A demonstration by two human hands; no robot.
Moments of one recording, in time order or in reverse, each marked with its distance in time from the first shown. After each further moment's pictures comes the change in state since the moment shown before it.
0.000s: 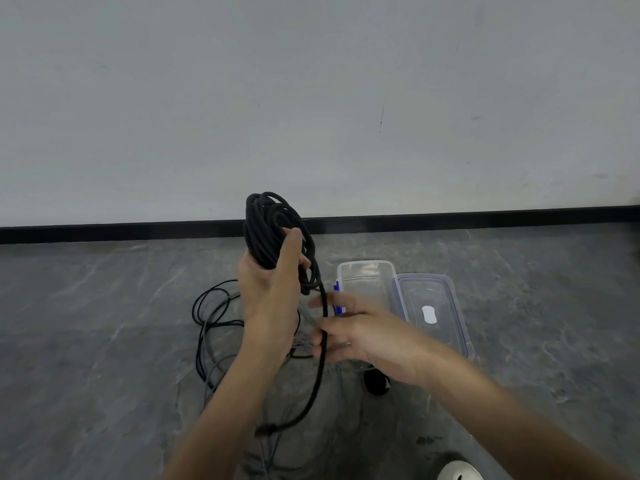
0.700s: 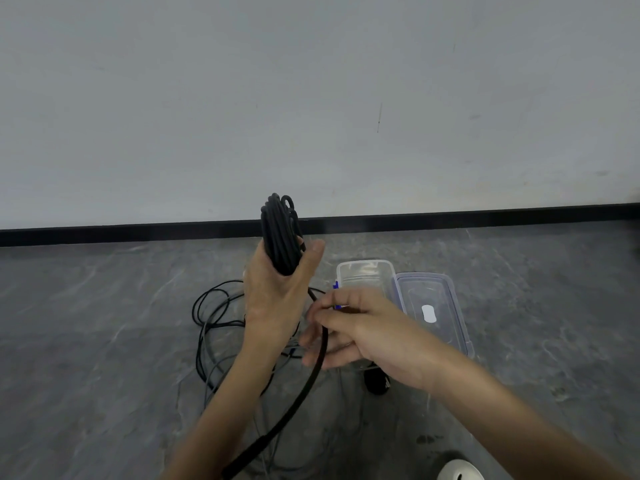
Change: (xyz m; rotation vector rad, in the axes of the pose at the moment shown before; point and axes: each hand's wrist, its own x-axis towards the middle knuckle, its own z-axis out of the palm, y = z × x) left_hand 0.007 -0.016 -0.011 0.402 -0.124 0.129; right_hand -0.021 -0.019 0.010 0.004 -0.009 -0.085
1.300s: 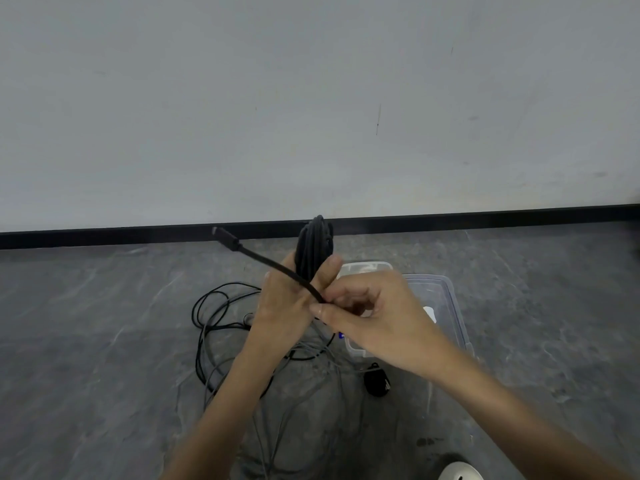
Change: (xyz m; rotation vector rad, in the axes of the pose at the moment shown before) left_hand -0.003 0.002 0.004 -0.038 -0.309 -0.099; right_hand 0.001 -0.001 -0.010 -0.545 0.233 -0.533
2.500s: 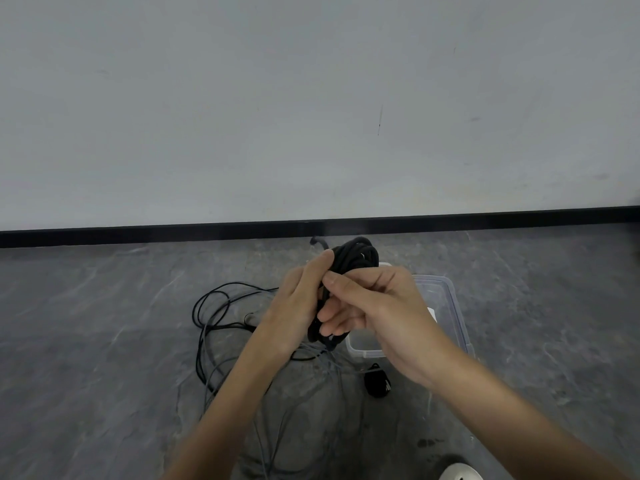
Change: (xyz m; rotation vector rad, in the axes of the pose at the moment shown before) left_hand -0.018 0.028 -0.001 -0.058 -0.162 -0.041; right_hand 0.000 -0.019 0.003 0.607 0.057 0.267
